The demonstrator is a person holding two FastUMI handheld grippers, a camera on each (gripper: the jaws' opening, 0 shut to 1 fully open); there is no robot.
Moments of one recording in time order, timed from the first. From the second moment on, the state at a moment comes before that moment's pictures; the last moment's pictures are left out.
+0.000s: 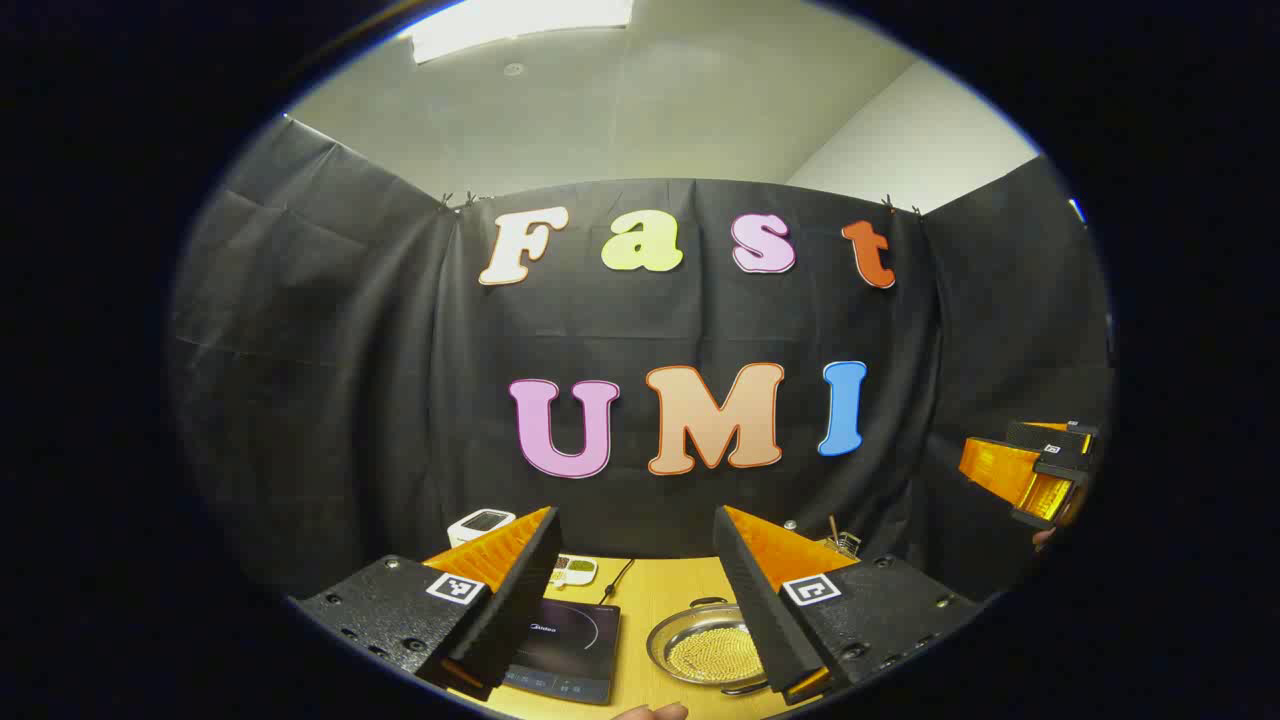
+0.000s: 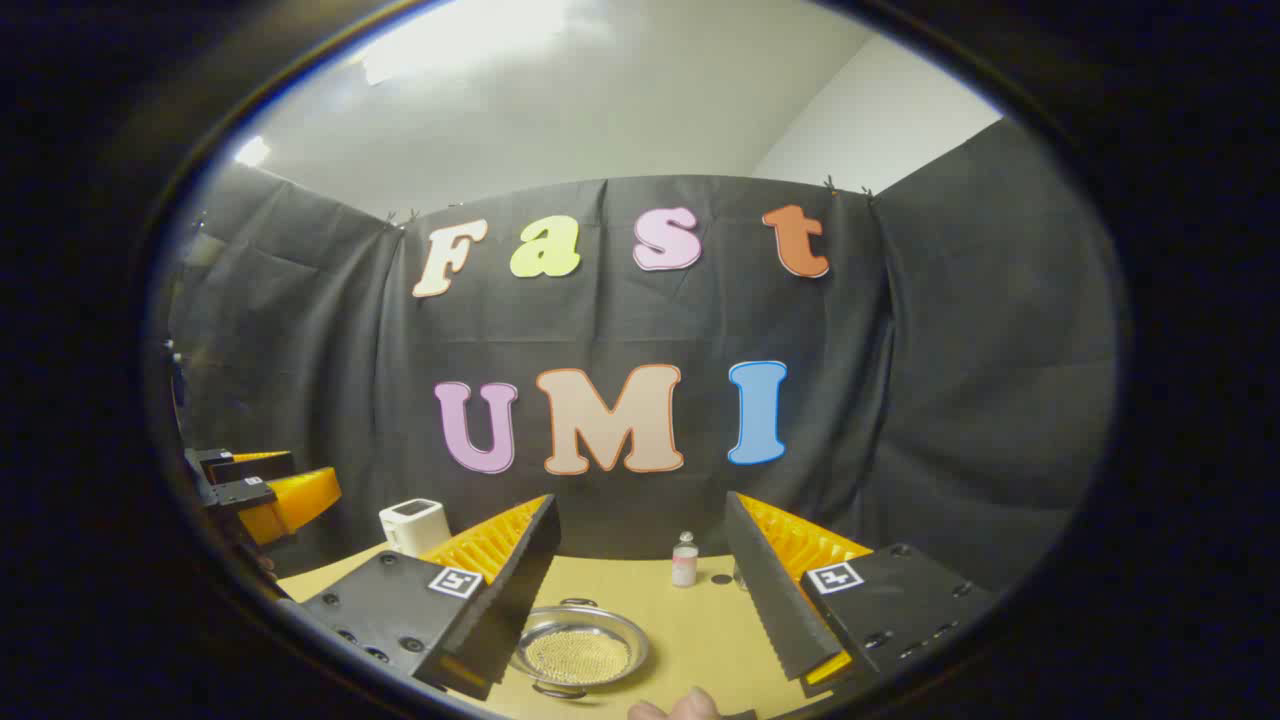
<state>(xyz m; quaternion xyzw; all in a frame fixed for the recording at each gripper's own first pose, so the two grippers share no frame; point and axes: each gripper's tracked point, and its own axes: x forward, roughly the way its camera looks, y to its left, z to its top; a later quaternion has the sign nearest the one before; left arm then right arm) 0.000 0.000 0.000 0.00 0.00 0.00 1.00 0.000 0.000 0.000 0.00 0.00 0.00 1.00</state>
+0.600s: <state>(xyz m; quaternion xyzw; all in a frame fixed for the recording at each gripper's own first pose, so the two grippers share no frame) 0.000 -0.003 0.003 0.00 0.00 0.00 1.00 -0.009 -0.012 0.000 0.01 0.00 0.01 1.00</state>
